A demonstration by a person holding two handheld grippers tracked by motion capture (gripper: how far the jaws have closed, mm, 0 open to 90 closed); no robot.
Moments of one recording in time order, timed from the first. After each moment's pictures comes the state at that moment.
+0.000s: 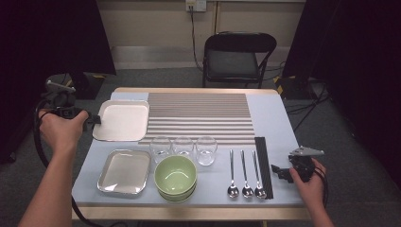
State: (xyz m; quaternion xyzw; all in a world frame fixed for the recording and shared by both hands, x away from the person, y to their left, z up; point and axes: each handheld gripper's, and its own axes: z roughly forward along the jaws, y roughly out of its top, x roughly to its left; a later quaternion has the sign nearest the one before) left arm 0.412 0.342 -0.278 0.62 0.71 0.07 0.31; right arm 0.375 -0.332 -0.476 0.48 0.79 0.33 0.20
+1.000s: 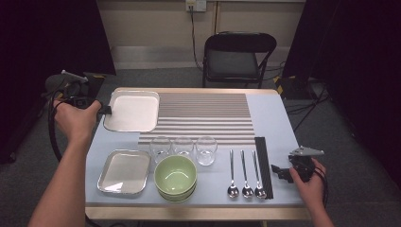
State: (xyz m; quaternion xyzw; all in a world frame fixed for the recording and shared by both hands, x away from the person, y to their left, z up) left arm 0.434 0.311 -0.266 0.62 0.71 0.09 0.33; right arm 0.375 -0.332 -0.476 0.48 0.79 0.33 0.20
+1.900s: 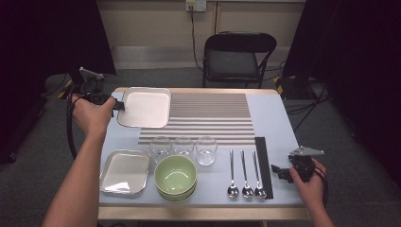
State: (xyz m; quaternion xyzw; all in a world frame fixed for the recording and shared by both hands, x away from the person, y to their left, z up) left arm 0.454 0.282 -0.271 0.63 0.69 0.08 0.34; right arm 0.375 -0.332 -0.476 0.48 0.79 0.33 0.20
